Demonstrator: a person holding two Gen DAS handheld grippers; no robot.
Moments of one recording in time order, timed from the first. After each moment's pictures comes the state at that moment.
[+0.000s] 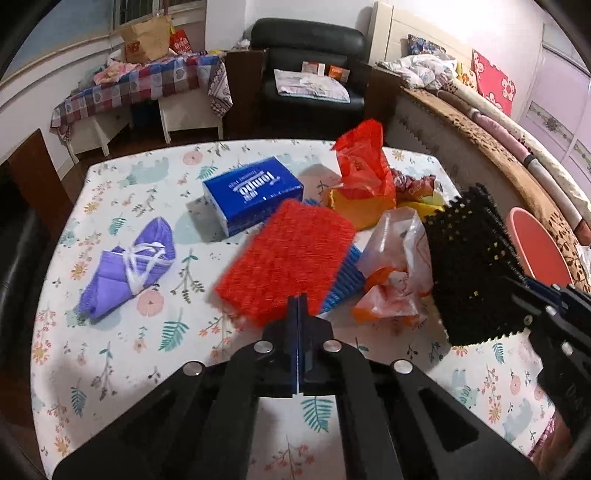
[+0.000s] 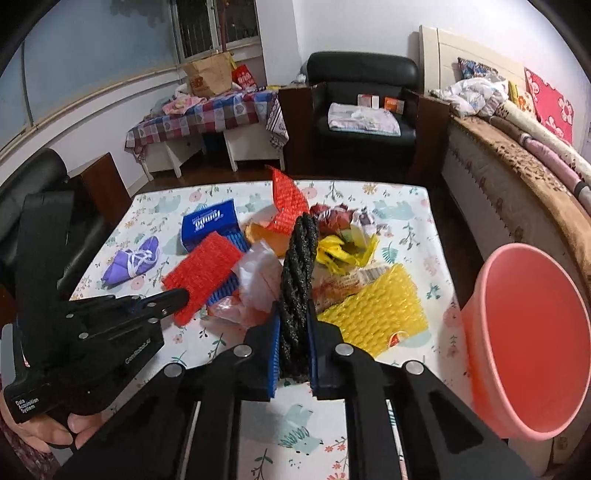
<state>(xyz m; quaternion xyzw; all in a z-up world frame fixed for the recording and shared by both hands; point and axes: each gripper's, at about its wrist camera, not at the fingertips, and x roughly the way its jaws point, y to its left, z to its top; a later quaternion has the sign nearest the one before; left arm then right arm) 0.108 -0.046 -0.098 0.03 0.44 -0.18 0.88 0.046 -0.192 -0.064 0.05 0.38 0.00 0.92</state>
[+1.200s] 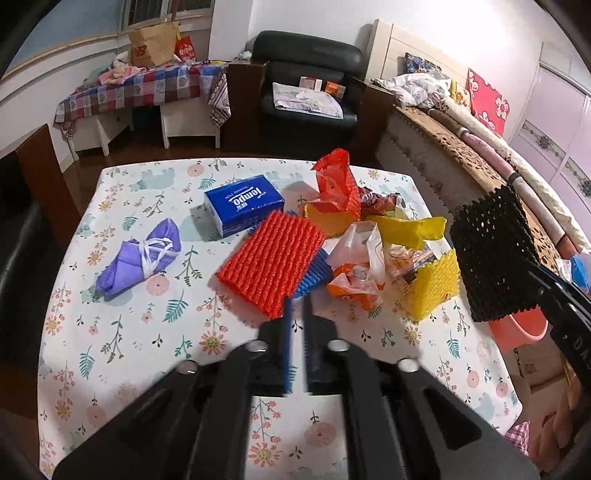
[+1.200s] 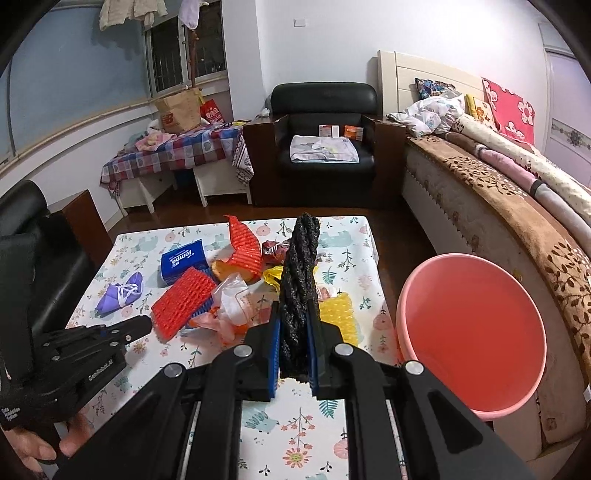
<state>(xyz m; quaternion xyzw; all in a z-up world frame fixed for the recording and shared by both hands) 0.073 -0.047 -0.067 0.00 0.42 -0.19 0.89 -0.005 -0.222 -0.022 0.07 0.33 -0.07 0.94</state>
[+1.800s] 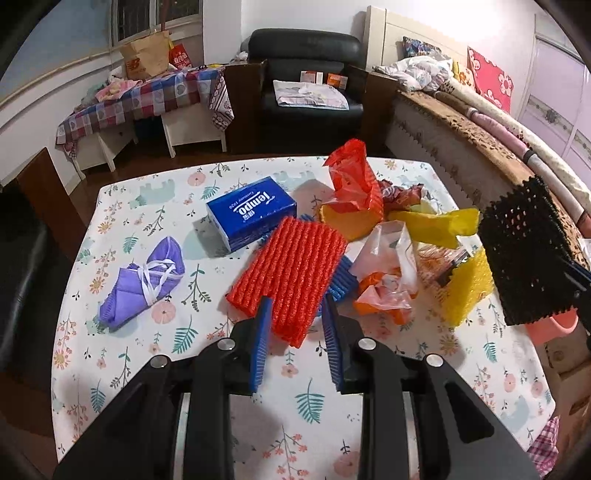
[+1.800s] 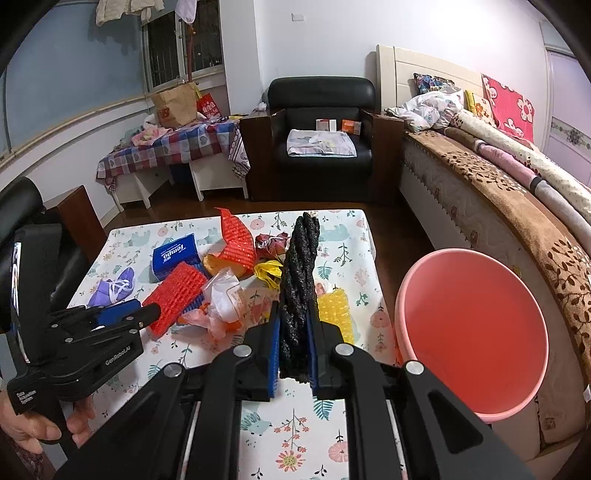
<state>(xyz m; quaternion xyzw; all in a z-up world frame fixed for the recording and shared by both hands) 0.097 -0.058 -0.083 0.06 0.42 -0.17 0.89 0.002 -0.227 -0.032 0.07 0.35 -0.07 0.93</state>
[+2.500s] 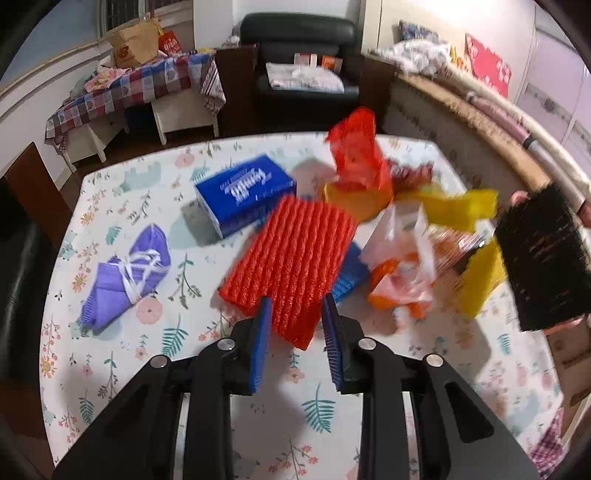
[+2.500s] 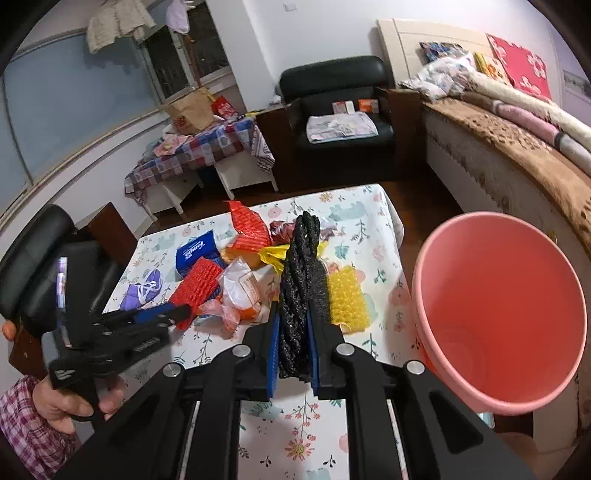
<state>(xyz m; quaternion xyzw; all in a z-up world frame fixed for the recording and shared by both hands) 0.115 -0.059 -0.106 0.07 0.46 -0.18 0.87 -0.005 -0.257 -0.044 0.15 0.36 -0.01 0.92</state>
